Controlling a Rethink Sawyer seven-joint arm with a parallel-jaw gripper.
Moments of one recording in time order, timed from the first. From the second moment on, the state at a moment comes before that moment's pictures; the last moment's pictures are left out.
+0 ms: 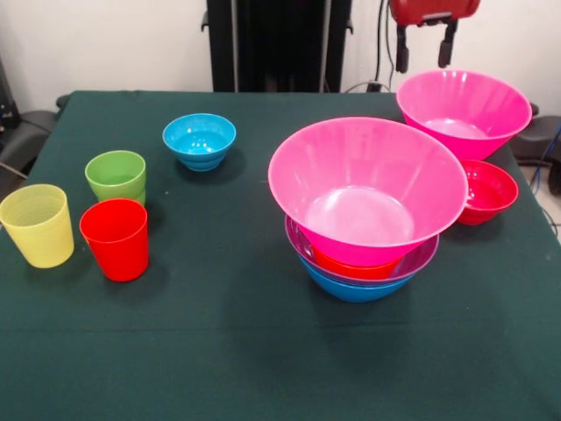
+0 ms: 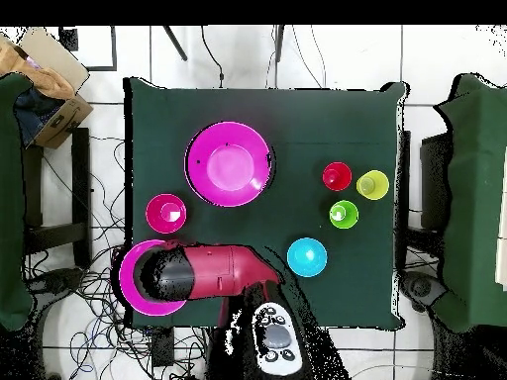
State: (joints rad) arm -0.16 -0.89 0.19 2.07 -0.04 0.44 1.71
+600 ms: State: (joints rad) arm -0.10 -0.80 0.10 2.05 -0.14 0.33 1.71
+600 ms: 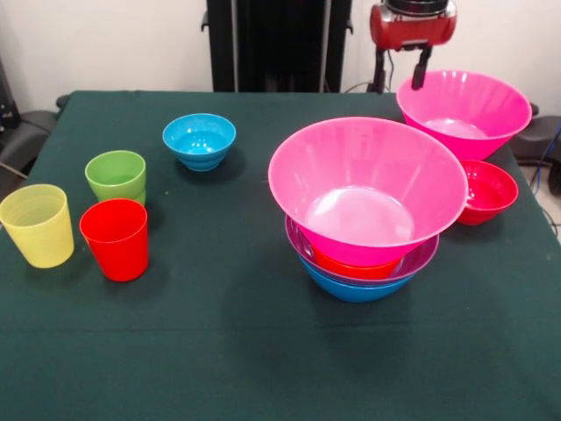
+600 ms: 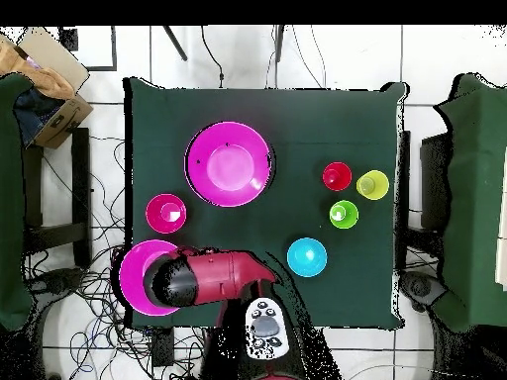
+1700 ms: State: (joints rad) arm -0.33 -0.69 0.27 2.07 -0.12 0.31 1.71
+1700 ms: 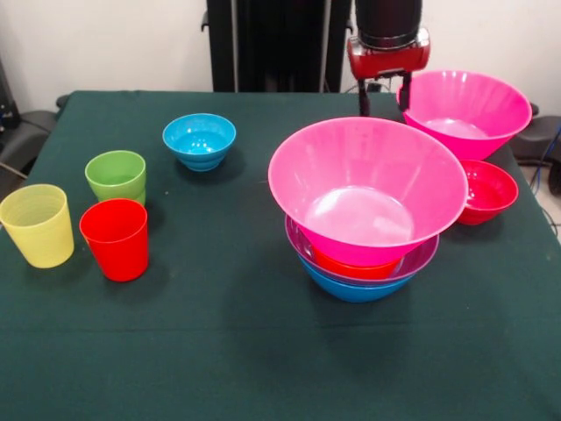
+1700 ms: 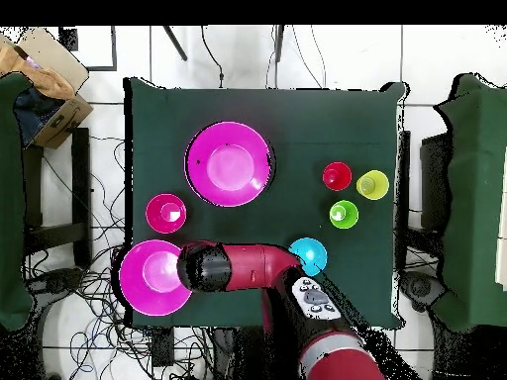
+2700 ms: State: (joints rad) arm -0.24 -0.63 0.34 2.08 -0.24 0.34 1.71
